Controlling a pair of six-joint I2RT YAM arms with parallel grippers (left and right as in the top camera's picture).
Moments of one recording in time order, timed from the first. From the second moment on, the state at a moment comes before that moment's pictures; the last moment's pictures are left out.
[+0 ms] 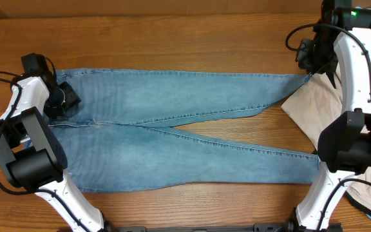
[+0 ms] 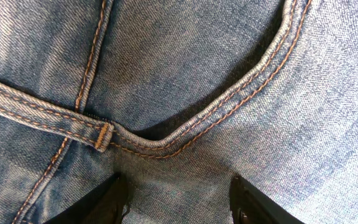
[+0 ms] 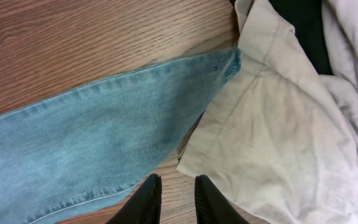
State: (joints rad) left arm 0.39 2.12 1.49 -0.74 0.02 -0.28; right arm -0.12 2.14 2.12 -1.38 0.00 0.23
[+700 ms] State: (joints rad) left arm 0.39 2.12 1.49 -0.74 0.02 -0.28; right arm -0.13 2.15 1.66 -0.96 0.01 0.27
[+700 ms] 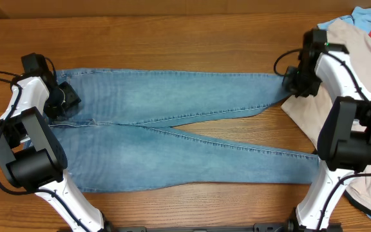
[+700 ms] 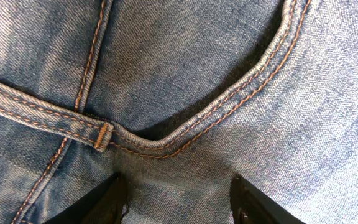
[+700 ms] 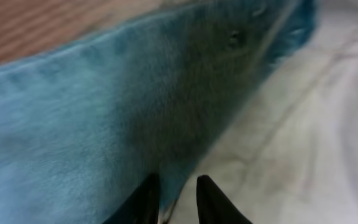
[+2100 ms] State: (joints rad) left arm 0.39 2.12 1.49 -0.73 0.02 -0.28; right arm -0.12 2.10 2.04 -1.46 0.10 0.26
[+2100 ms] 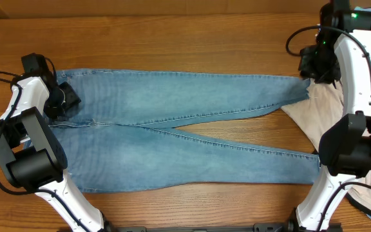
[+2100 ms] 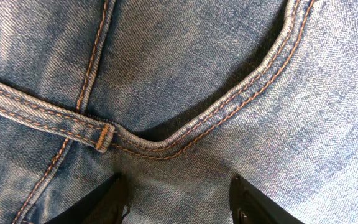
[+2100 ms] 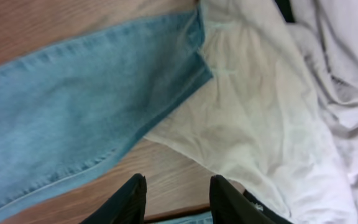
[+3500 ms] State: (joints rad) left arm 0.39 2.12 1.49 -0.73 0.02 -0.28; right arm -0.27 2.09 1.50 -0.82 -0.15 0.29
